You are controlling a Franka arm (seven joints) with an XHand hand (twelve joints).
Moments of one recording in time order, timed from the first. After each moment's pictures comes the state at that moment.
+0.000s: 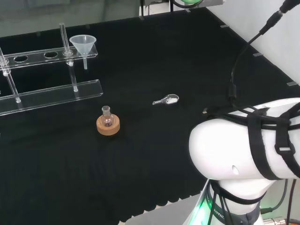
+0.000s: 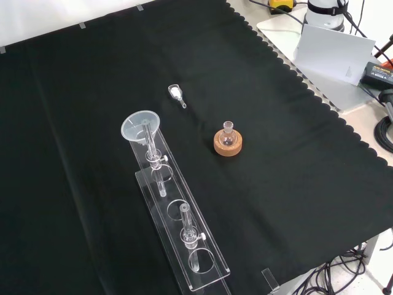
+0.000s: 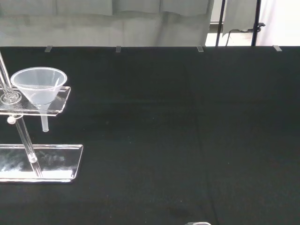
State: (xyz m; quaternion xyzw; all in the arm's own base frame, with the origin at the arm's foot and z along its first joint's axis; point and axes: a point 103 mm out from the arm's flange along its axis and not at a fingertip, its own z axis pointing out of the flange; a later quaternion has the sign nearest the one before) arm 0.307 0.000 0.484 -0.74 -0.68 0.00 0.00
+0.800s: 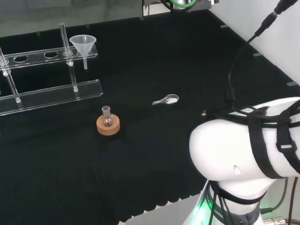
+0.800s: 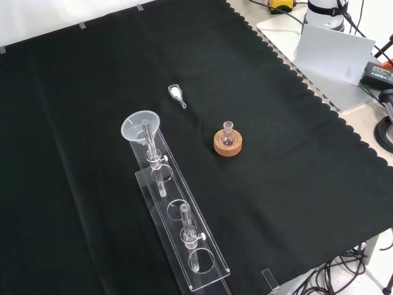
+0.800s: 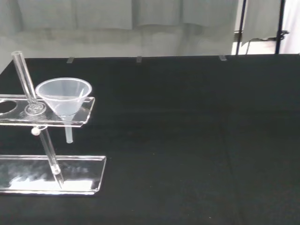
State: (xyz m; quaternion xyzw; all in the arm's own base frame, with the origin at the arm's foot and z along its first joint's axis) arm 0.327 0.019 0.471 -0.72 -0.69 -0.02 0.01
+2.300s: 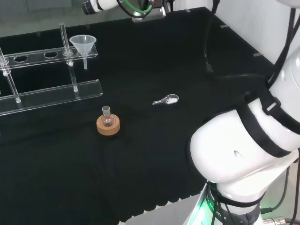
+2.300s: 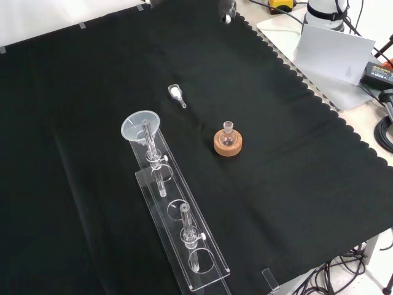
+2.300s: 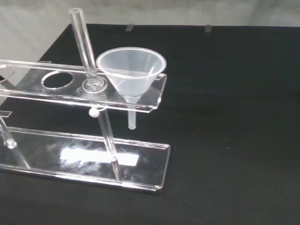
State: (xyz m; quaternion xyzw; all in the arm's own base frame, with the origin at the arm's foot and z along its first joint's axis) arm 0.432 0.093 0.403 -0.66 -0.75 -0.01 0.05
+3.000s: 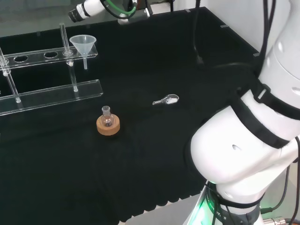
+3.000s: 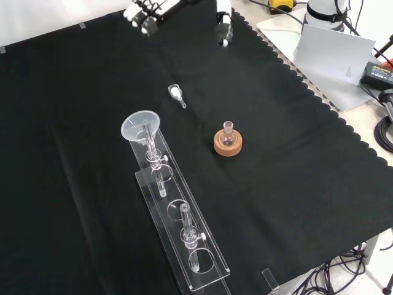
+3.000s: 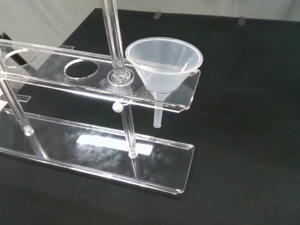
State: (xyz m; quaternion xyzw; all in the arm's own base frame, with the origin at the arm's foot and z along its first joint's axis) arm 0.467 0.122 0.385 -0.62 -0.78 0.01 0.06
